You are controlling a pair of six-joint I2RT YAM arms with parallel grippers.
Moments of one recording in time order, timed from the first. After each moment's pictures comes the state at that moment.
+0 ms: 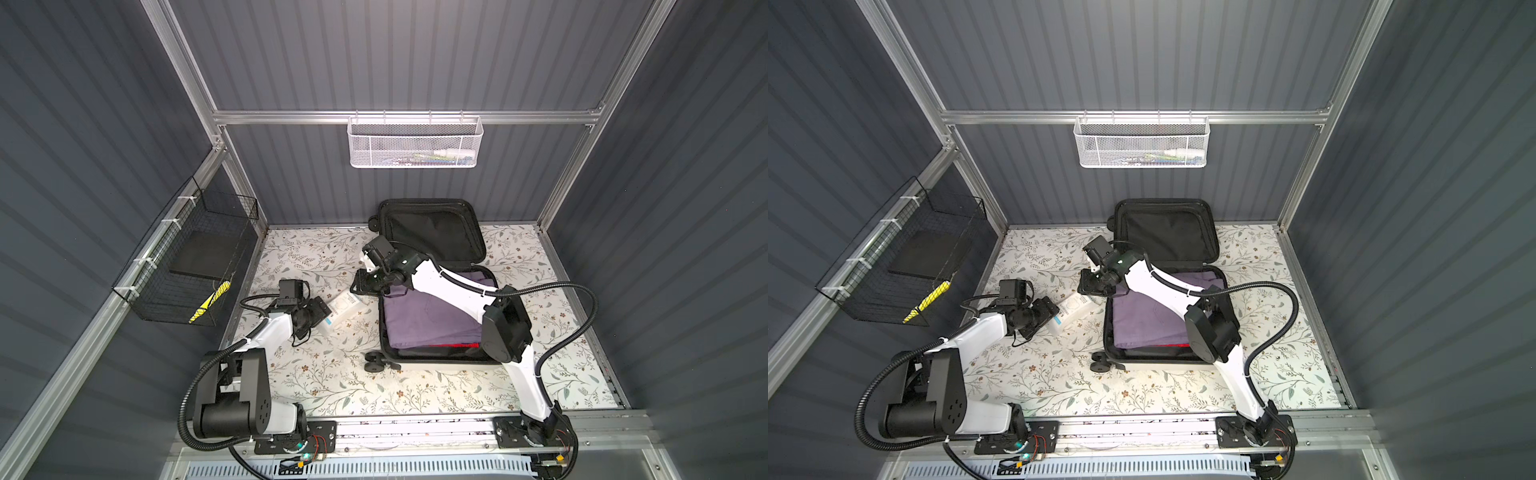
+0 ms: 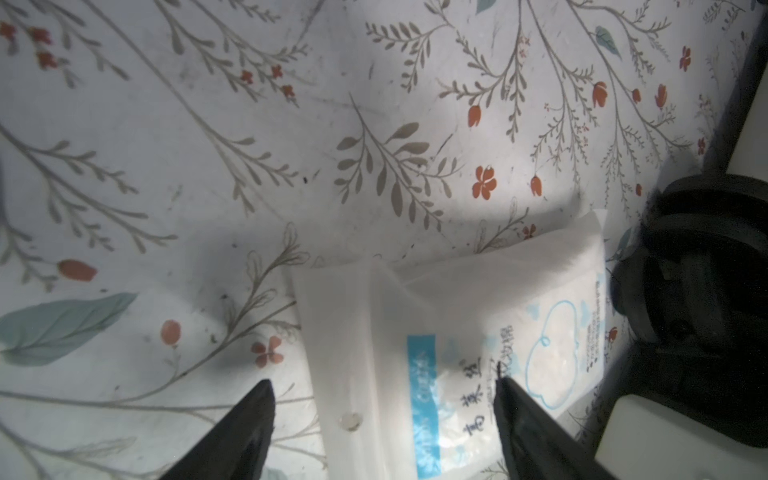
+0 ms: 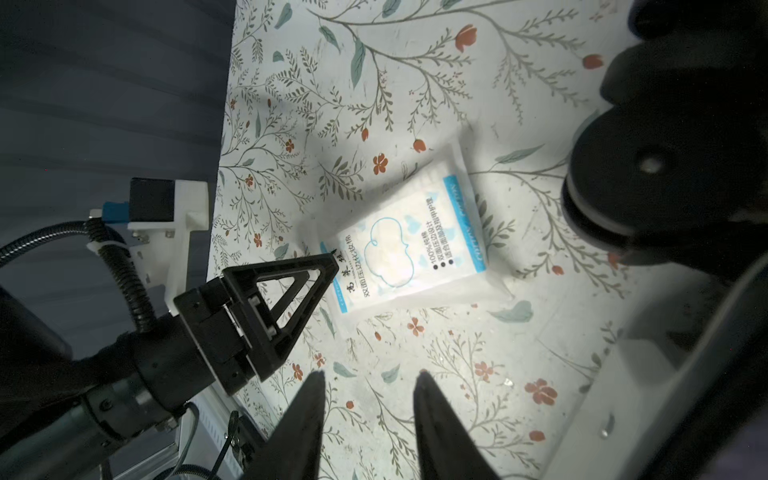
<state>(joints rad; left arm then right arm) 0.00 1.41 0.69 -0.32 0.18 -0.66 0.85 2.24 2.03 -0.67 -0.29 0.73</state>
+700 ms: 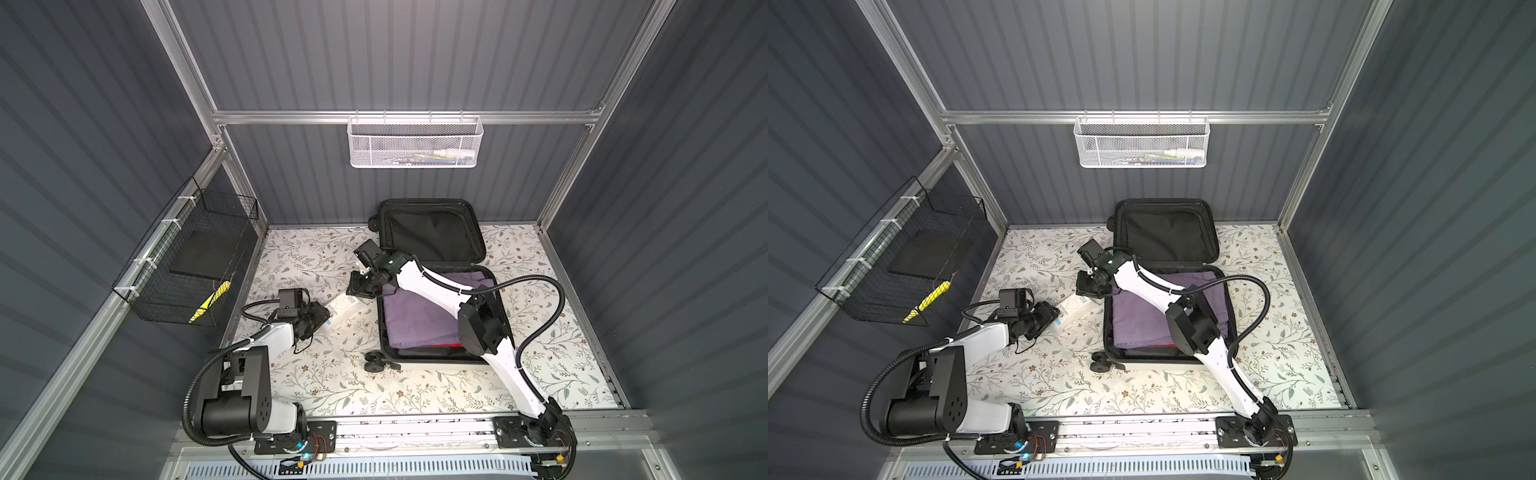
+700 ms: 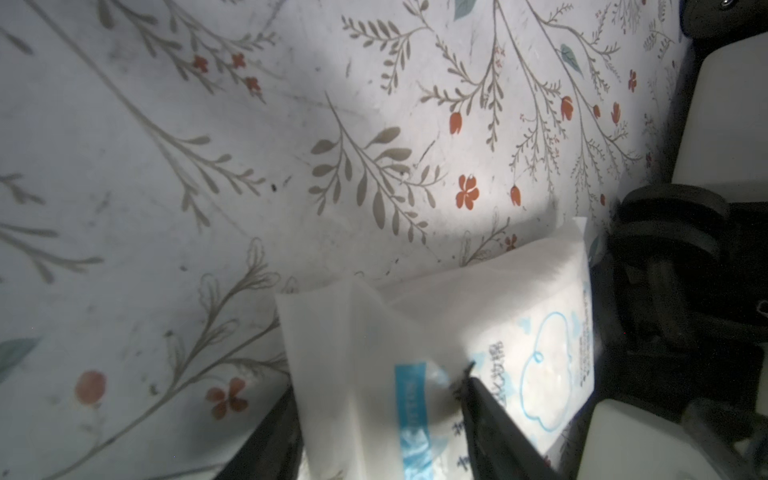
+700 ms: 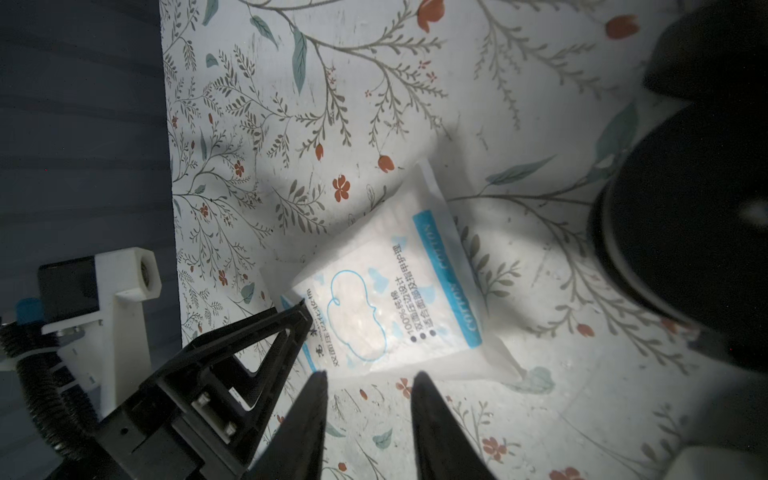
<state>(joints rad) 0.02 1.42 0.57 -0.08 0.24 -0.70 0.85 2.45 2.25 -0.74 -0.30 0.80</state>
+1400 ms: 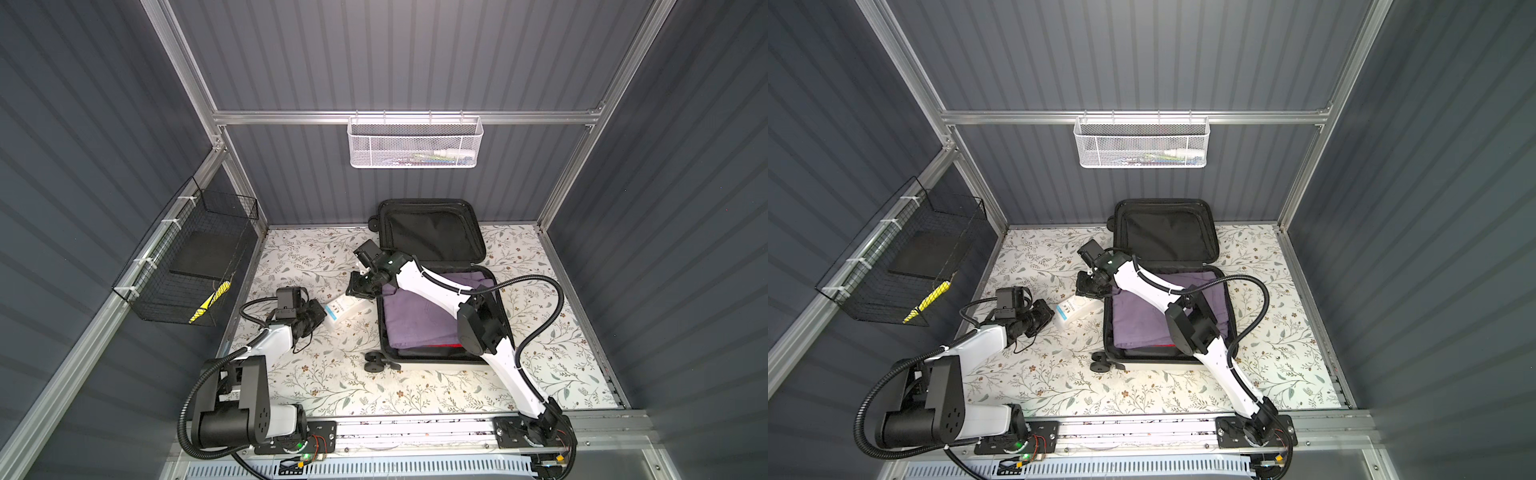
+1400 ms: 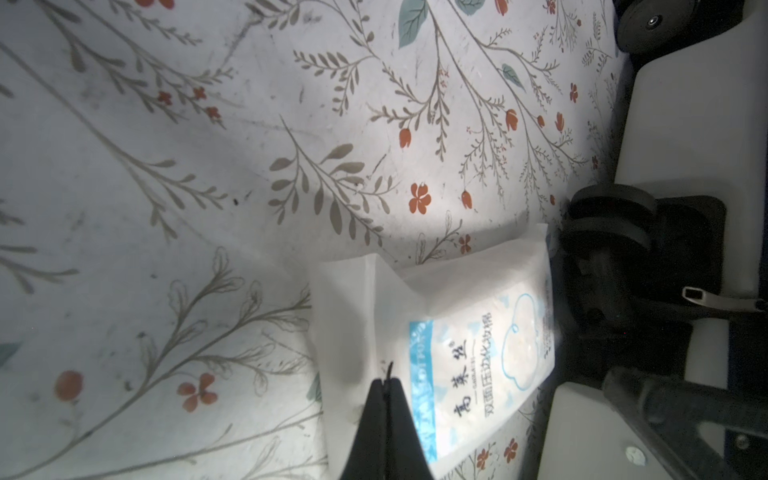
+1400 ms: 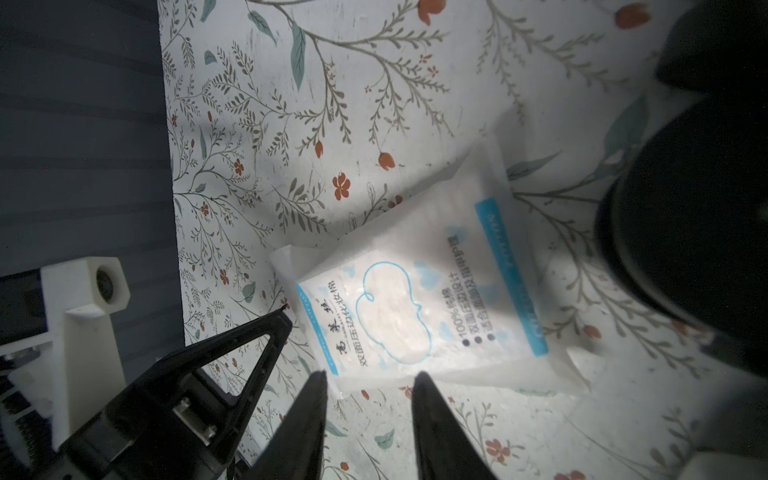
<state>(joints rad) 0.01 1.36 0.57 -0.08 0.27 -0.70 0.85 2.46 2.25 -0.75 -0.31 0.81</state>
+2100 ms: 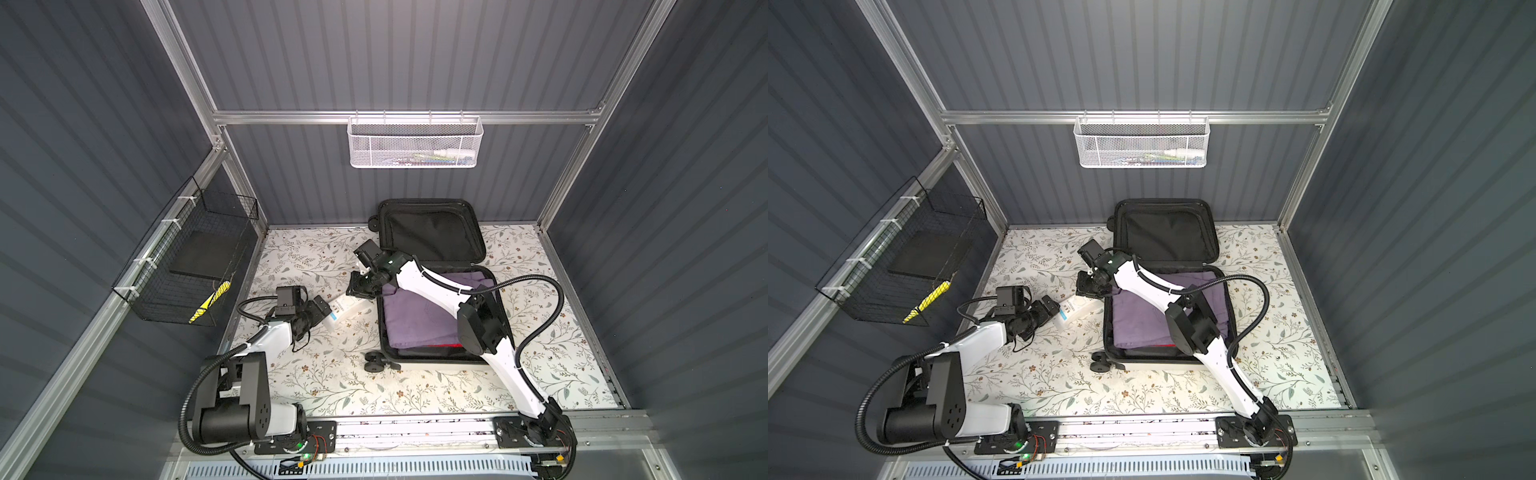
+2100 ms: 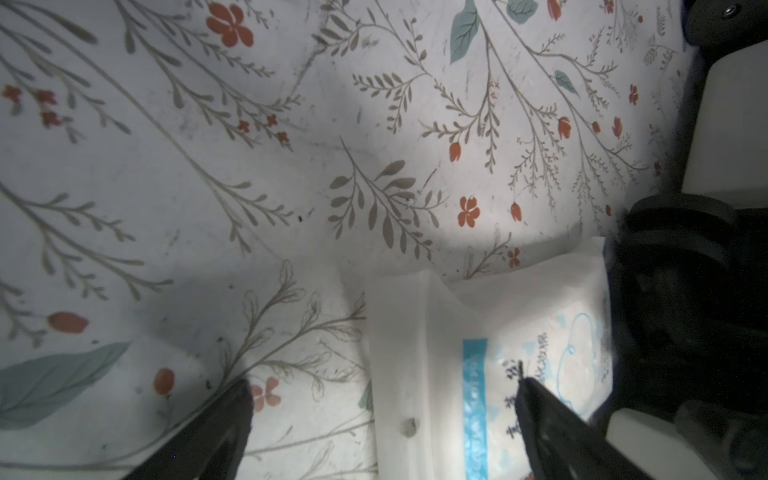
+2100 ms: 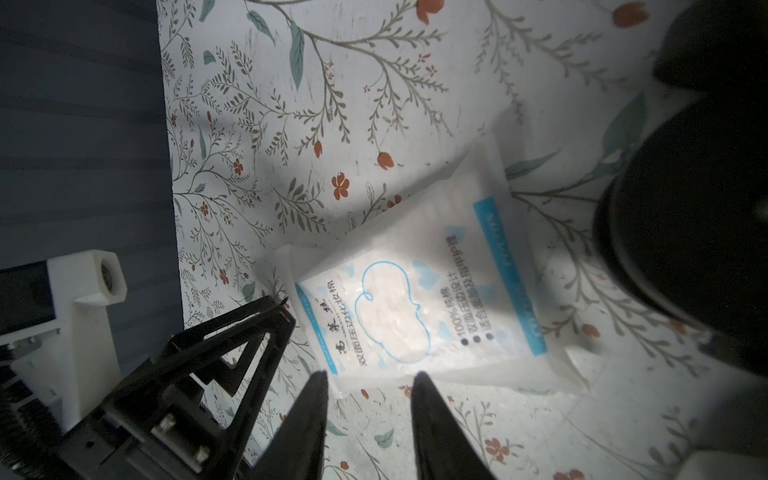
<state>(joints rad) 0.02 1.40 0.61 -0.15 0.17 -0.63 0.84 2.46 2.25 -0.75 -0.31 0.81</state>
